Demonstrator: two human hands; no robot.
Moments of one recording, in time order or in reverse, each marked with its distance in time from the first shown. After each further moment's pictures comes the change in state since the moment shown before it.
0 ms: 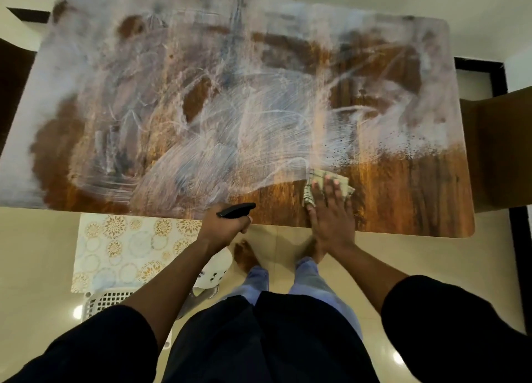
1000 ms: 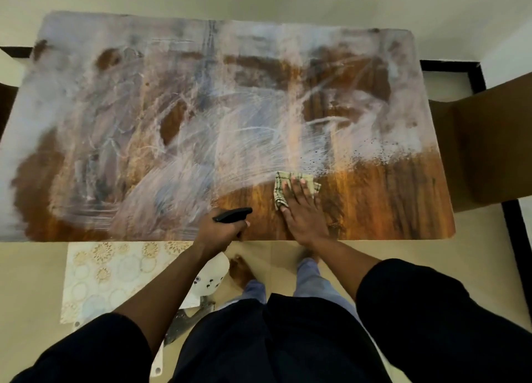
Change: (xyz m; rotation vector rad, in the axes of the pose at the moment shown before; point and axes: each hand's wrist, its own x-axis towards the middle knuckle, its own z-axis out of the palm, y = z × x) left_hand 0.012 0.047 0.027 0.053 -0.060 0.015; right_hand 0.037 -0.008 -0.027 0.182 -0.158 -0.079
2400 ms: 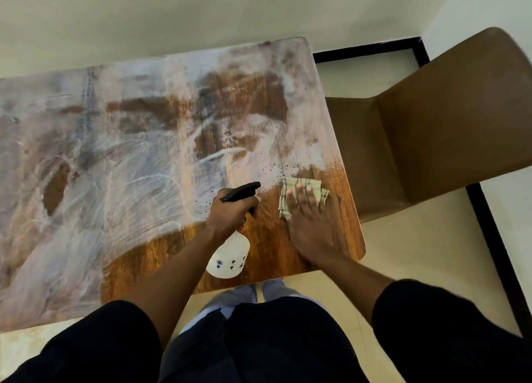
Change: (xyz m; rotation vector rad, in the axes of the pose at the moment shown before) left_hand 0.093 0.219 0.247 -0.079 -0.116 0.136; right_hand -0.011 0.258 -0.090 -0.046 0.101 0.122
